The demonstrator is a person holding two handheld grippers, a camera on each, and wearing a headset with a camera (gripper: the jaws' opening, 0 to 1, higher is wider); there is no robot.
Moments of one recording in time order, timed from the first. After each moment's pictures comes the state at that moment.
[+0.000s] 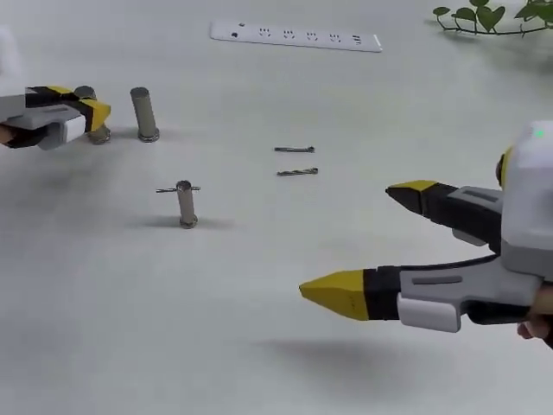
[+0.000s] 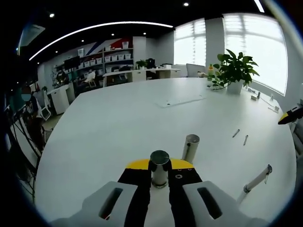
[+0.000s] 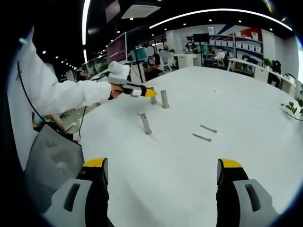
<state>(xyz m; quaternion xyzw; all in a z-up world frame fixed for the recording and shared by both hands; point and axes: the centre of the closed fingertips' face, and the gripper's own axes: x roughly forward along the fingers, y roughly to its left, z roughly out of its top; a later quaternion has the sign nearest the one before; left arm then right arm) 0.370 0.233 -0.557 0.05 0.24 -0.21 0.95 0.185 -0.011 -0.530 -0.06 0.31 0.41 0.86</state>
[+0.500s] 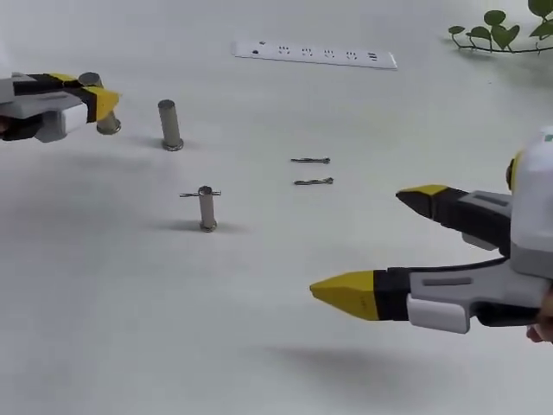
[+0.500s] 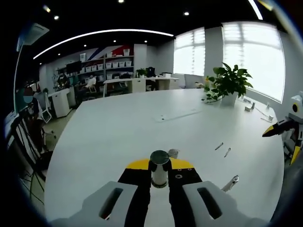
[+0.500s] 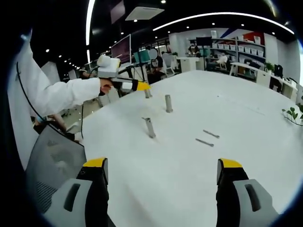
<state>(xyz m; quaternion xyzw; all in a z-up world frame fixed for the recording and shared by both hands) 0.327 0.228 -0.497 0.02 0.20 -0.22 0.95 0.179 -0.004 -0.518 -0.07 0.29 0.42 0.86</state>
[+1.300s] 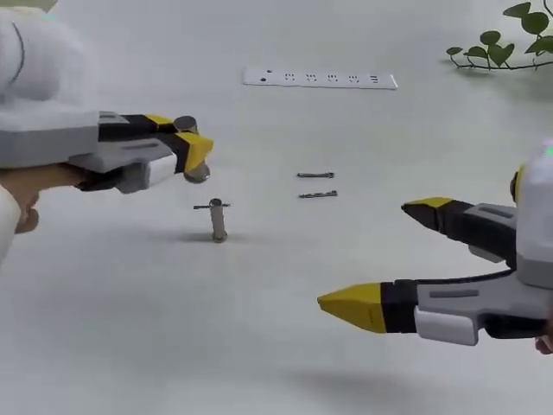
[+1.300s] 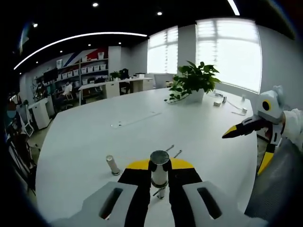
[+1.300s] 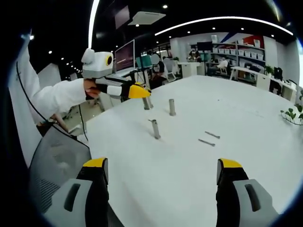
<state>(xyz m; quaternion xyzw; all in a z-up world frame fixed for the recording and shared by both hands) 0.245 0.114 -0.470 0.06 0.20 -0.33 0.92 0.157 -0.011 -0.509 -0.06 0.27 0.43 0.86</state>
